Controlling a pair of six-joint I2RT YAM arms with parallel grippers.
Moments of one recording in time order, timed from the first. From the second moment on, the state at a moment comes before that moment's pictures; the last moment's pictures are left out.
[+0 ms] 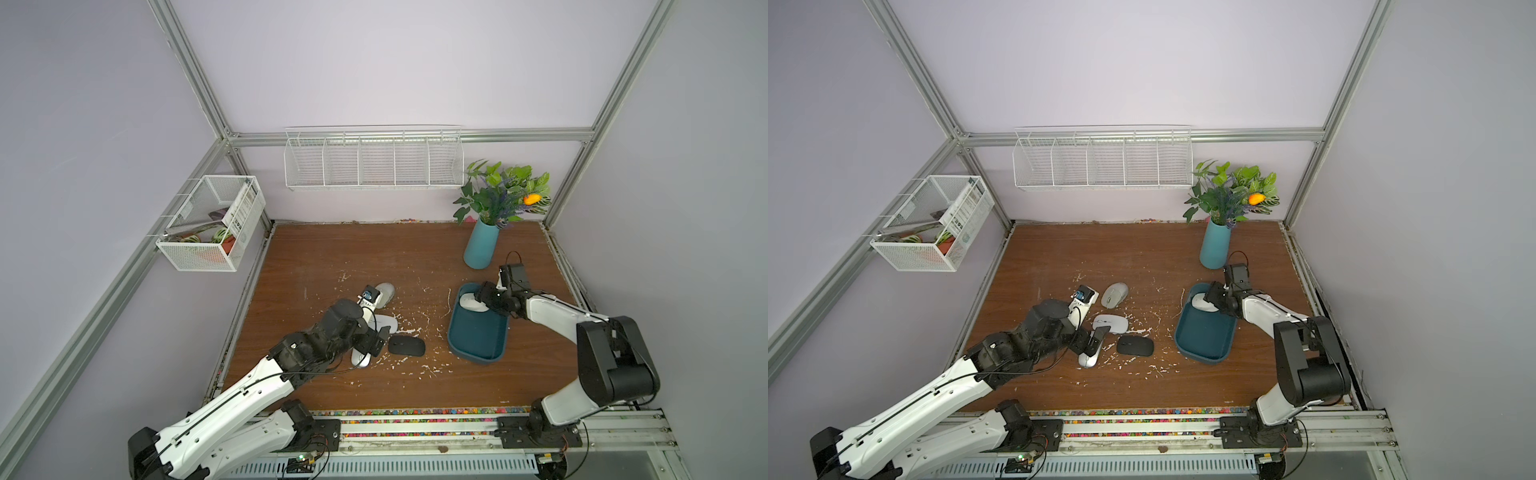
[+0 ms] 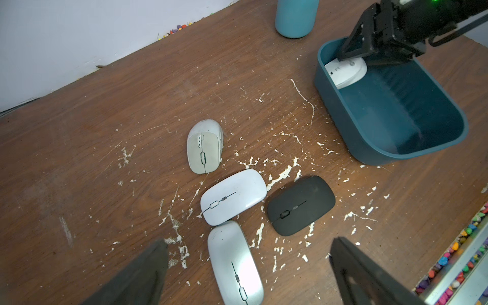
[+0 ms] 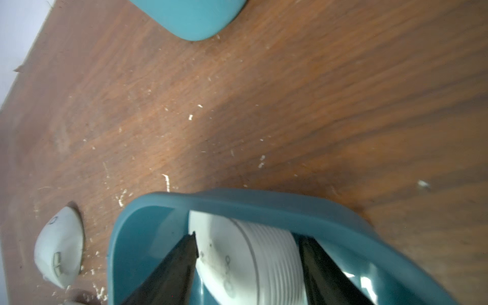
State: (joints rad) left arm -0.87 0.89 0.79 -0.58 -0.18 -0.10; right arm 0.16 1.56 0.81 -0.22 -0.11 0.66
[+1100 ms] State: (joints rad) left arm -0.52 1.67 1.11 -0.44 -0.08 -0.22; right arm 0.48 0.95 0.56 -0.28 0.21 0.35
